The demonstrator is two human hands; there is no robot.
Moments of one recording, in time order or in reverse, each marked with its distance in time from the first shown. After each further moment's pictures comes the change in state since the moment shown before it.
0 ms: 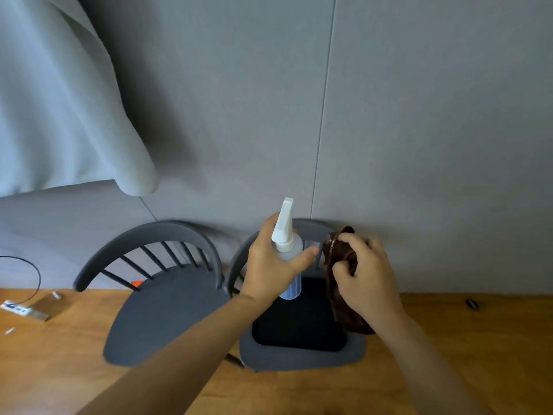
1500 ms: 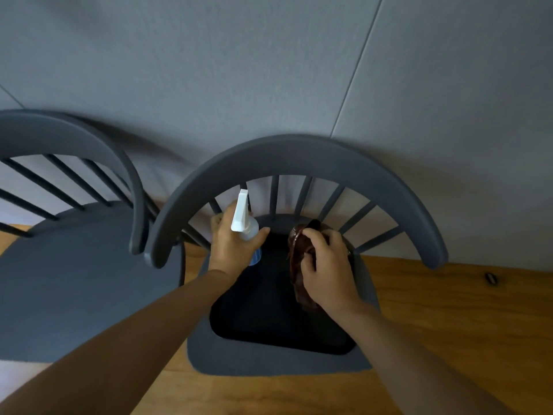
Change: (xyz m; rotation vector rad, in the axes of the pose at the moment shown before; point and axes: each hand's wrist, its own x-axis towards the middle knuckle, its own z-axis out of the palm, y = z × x) left_hand 0.025 -0.433 0.046 0.315 0.162 -0.334; right_hand 0.033 0.225 0.317 -0.099 -0.284 0.017
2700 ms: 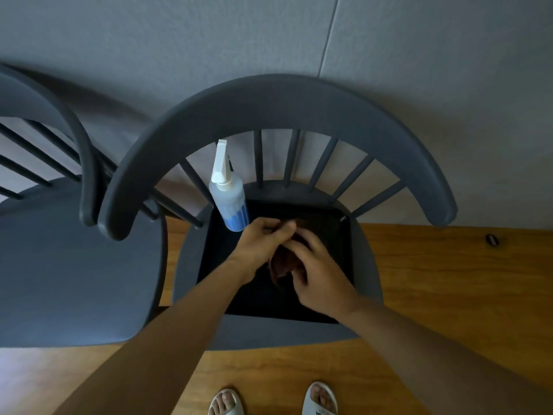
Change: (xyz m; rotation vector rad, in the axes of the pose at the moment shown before) left_hand -0.044 0.000 0.061 -0.293 -0.543 -0.568; right_hand -0.043 0.077 0.045 0.172 -0.271 -0.285
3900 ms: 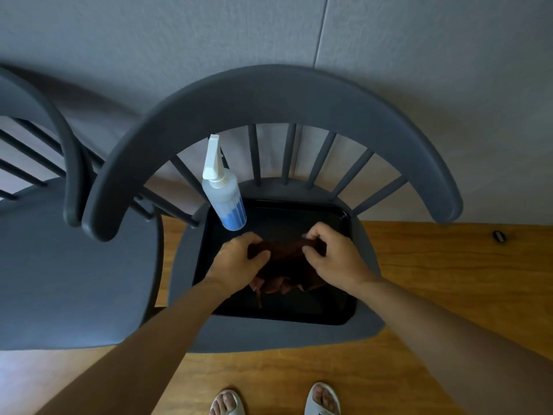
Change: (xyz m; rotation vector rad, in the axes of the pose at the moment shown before) left_hand -0.009 -0.037 -0.030 0.647 0.104 0.250; right_hand 0.019 0.037 -0.021 0.141 0.023 0.343
